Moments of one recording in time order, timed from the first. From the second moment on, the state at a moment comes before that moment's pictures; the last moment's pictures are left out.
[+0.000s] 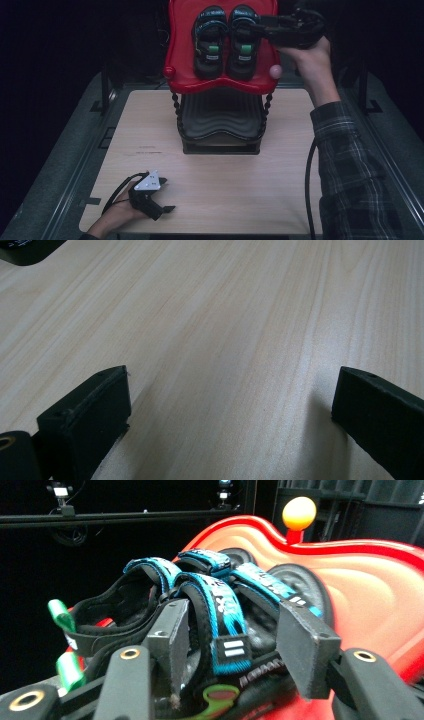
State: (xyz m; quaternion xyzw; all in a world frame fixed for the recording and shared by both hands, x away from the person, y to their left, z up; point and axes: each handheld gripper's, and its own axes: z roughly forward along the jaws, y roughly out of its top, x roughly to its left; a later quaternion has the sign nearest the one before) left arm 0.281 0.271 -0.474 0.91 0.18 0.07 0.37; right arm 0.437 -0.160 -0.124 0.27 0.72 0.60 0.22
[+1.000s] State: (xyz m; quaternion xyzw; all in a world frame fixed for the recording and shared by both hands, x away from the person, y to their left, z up) left arm 0.281 0.271 -0.473 0.91 0.18 0.07 0.37; right arm 0.352 -0.225 -0.211 0.32 0.73 0.56 0.22
